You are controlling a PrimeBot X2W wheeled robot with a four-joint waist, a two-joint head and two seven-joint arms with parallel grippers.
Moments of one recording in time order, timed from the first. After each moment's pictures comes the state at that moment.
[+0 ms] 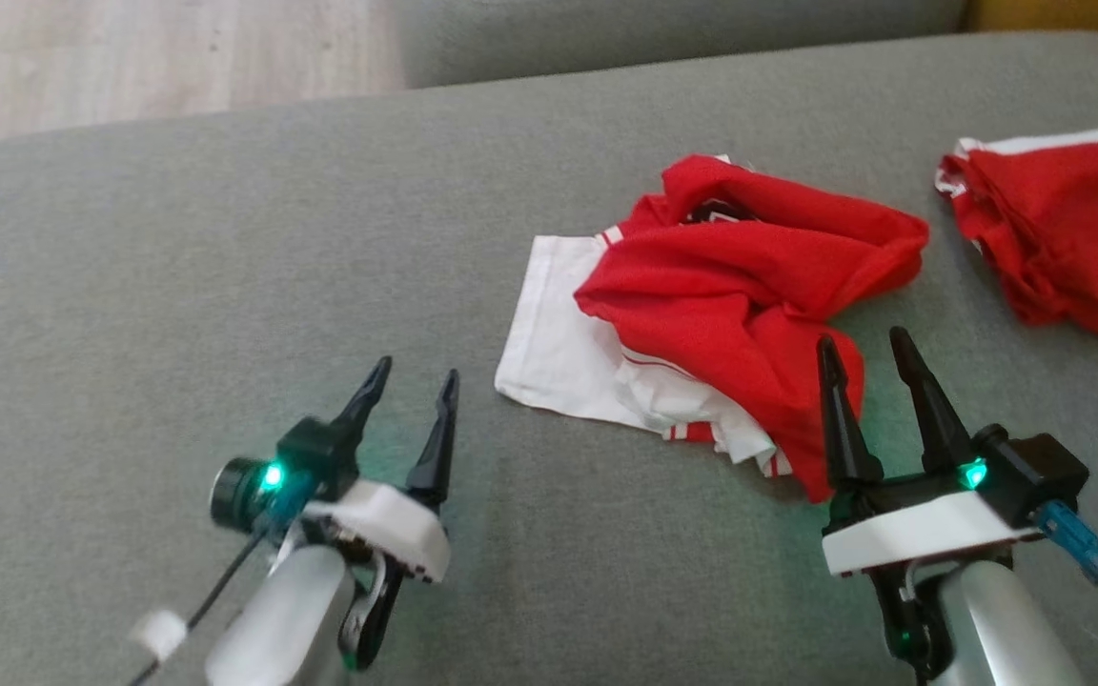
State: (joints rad) left arm -0.34 0.14 -0.53 0.52 -0.40 0.01 -0.19; right arm -0.09 -0.05 0.13 0.22 0.23 0.13 -0.25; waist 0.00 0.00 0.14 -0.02
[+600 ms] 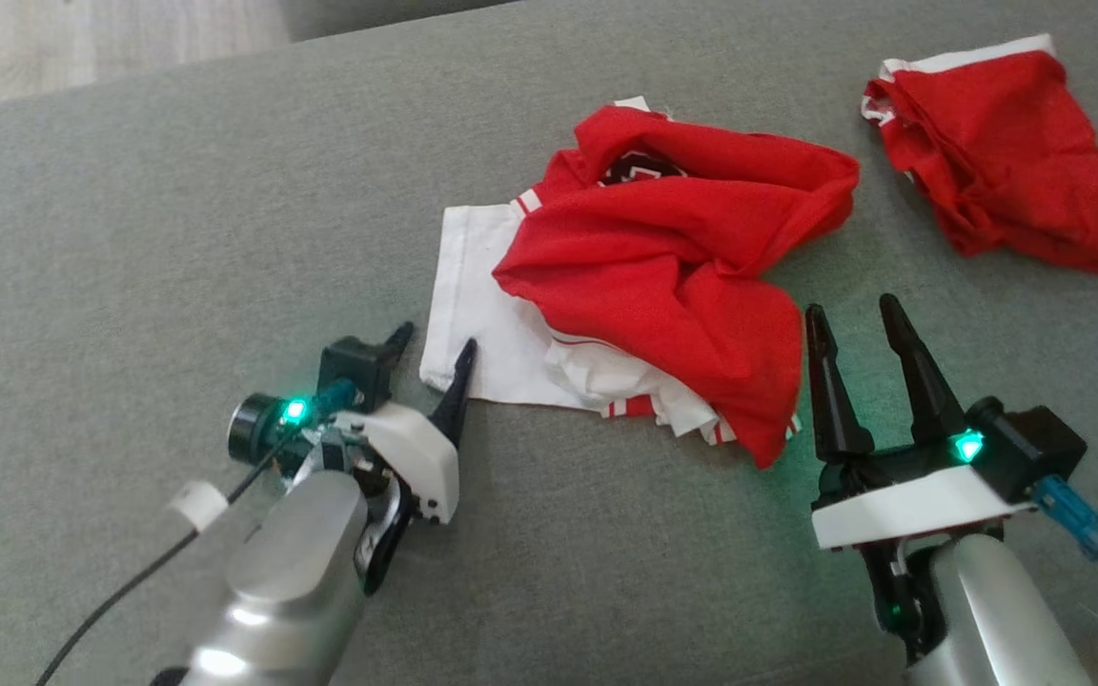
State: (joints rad) left arm -0.56 0.08 -0.59 0.80 -0.41 -0.04 -0.05; right arm -0.14 -0.05 0.15 0.21 0.25 0.13 -0.25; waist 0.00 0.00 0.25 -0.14
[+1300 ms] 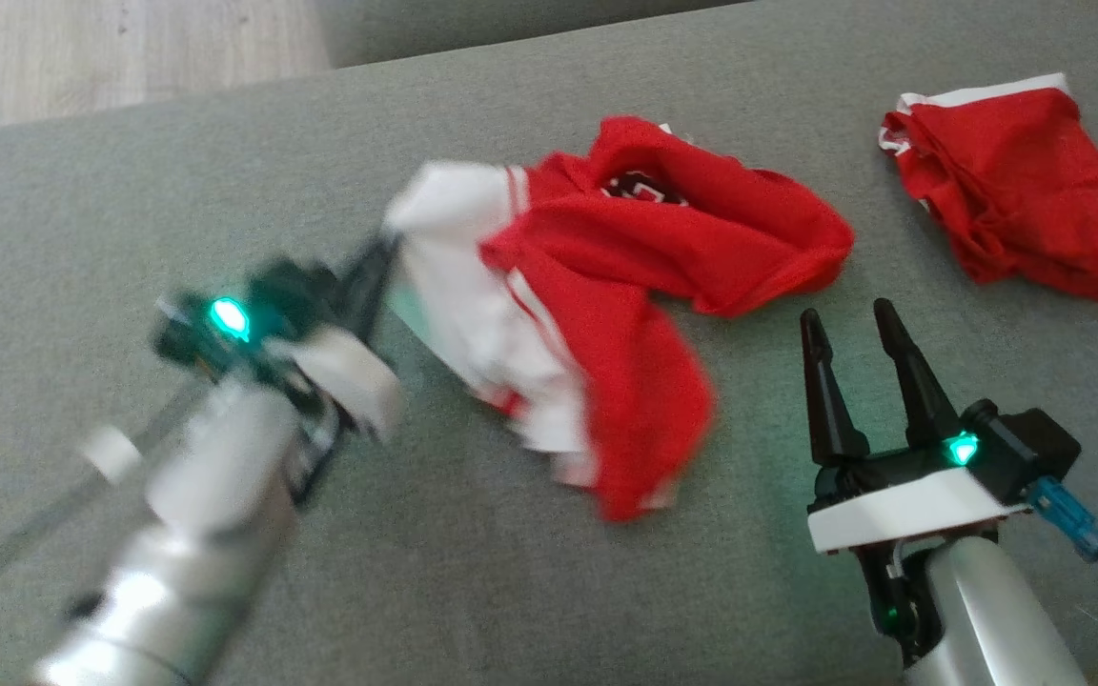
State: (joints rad) left arm -0.66 0.16 -0.60 0.78 -0.39 -0.08 -0.16; right arm -0.14 -0.05 0.16 0.22 0.26 0.13 -0.25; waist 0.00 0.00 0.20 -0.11
